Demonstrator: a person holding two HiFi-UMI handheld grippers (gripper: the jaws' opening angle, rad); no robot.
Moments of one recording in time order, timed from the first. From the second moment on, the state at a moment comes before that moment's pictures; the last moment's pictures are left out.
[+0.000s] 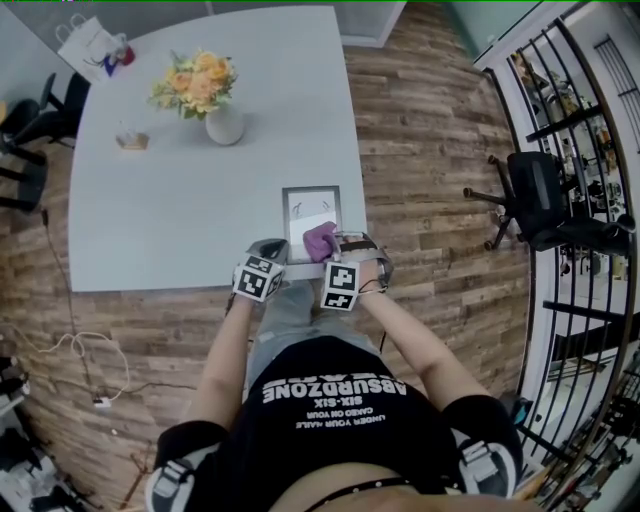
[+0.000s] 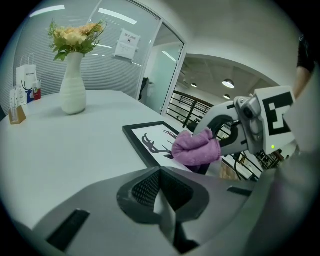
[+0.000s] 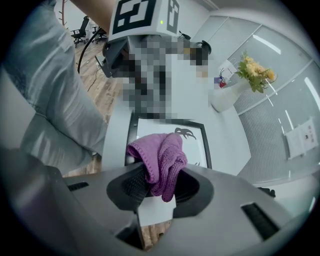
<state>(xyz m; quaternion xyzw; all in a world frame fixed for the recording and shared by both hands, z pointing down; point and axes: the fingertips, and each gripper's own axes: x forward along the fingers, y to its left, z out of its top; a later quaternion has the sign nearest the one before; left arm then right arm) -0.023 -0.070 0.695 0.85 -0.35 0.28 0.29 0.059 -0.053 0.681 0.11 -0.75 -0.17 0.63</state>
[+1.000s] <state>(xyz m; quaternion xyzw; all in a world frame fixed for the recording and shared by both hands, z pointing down) -0.018 -0.069 0.692 0.86 -0.24 0.32 0.33 0.037 -0.155 0.681 0.18 -0.76 -0.17 0.60</state>
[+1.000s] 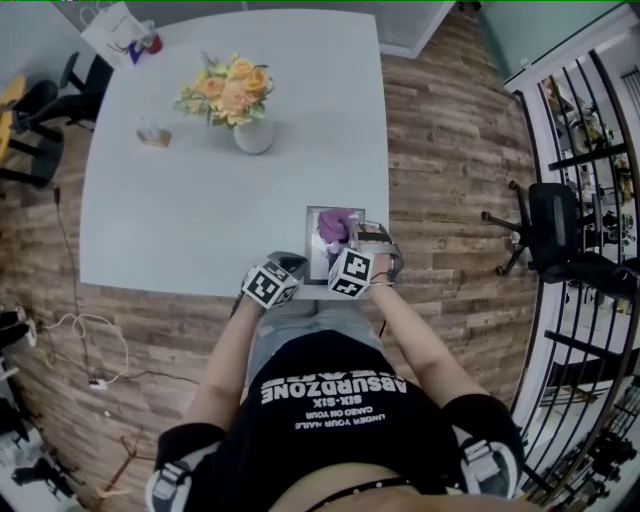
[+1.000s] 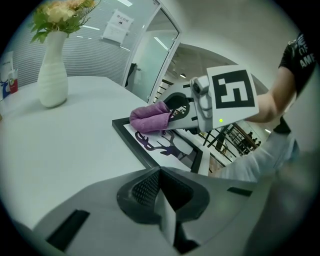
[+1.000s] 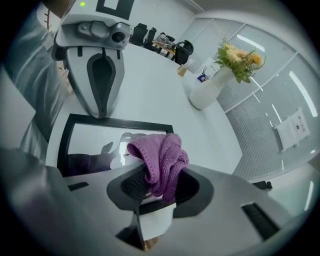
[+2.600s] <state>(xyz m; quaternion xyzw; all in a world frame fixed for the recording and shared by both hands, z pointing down) -0.022 -0.071 0.695 0.85 -0.29 0.30 0.33 0.088 -0.152 0.669 0.24 -0.71 -0.19 0.63</state>
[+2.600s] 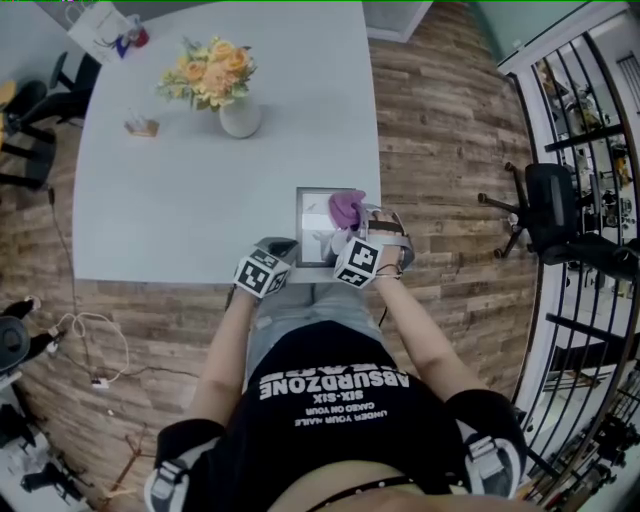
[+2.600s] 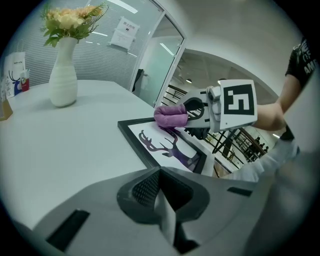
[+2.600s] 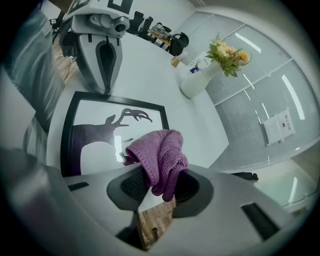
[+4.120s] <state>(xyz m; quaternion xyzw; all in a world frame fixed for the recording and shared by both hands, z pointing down) -0.021 -0.071 0.694 0.84 -0.32 0.33 0.28 0.110 -0.028 0.671 0.31 -0.81 0.09 0.49</state>
